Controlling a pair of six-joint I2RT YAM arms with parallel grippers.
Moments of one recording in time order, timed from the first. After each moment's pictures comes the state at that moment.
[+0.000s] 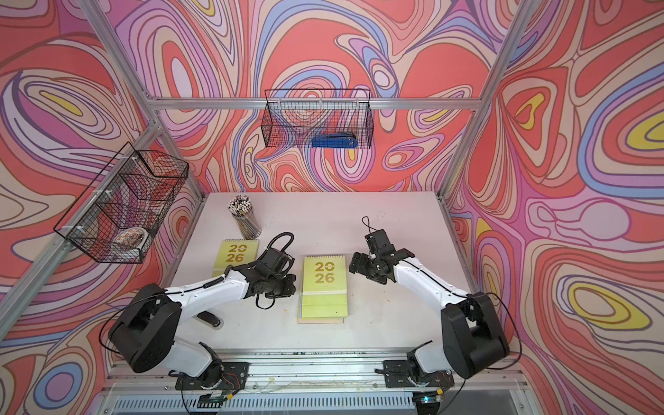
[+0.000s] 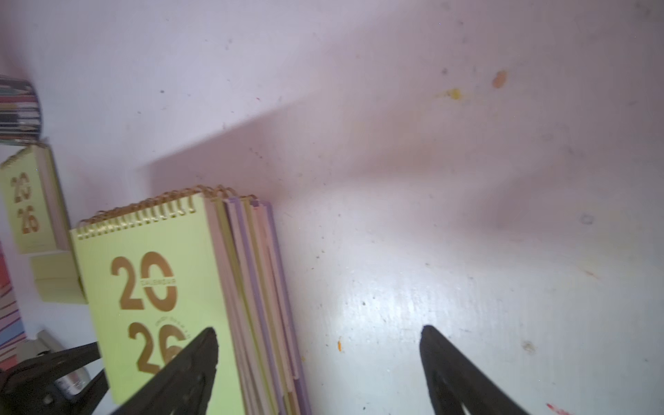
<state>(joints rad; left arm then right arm) -0.63 1.51 0.80 -0.39 0.15 -0.69 0.37 1.44 0.90 -0.57 -0.13 0.64</state>
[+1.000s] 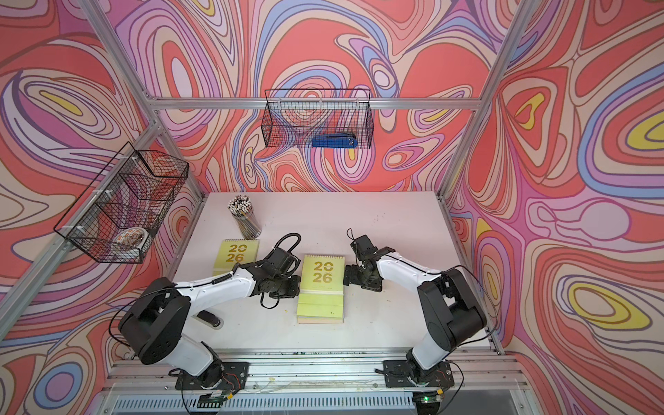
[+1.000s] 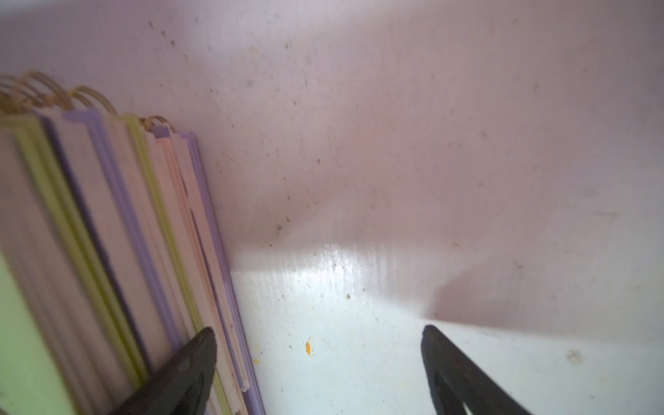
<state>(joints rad) -0.67 1.57 0.84 -0.41 0.15 -0.68 0.46 1.61 0.94 -0.64 -0.12 0.59</state>
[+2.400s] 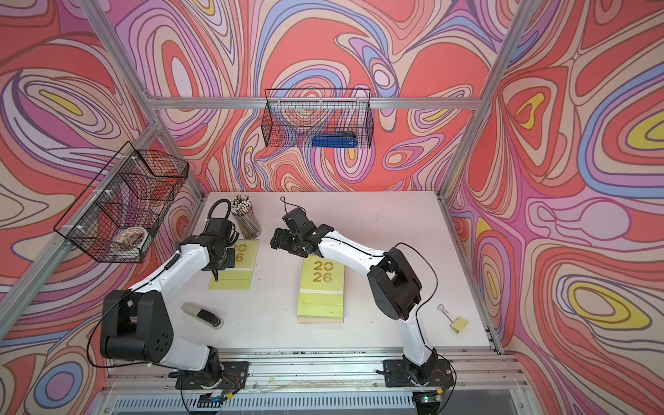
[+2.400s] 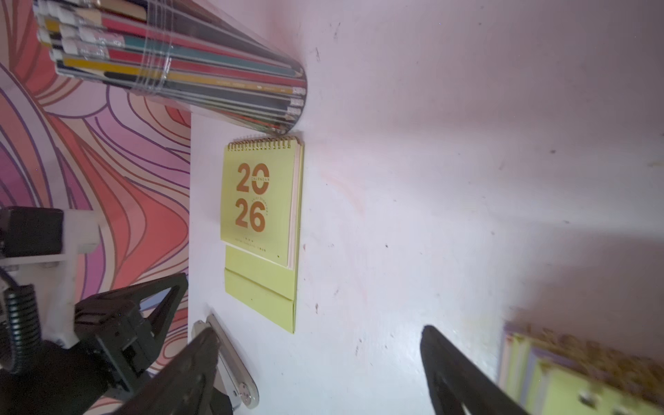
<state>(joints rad) -0.04 1.53 1.06 -0.75 -0.38 -0.17 0.79 2.10 1.75 -0.41 -0.17 0.91</state>
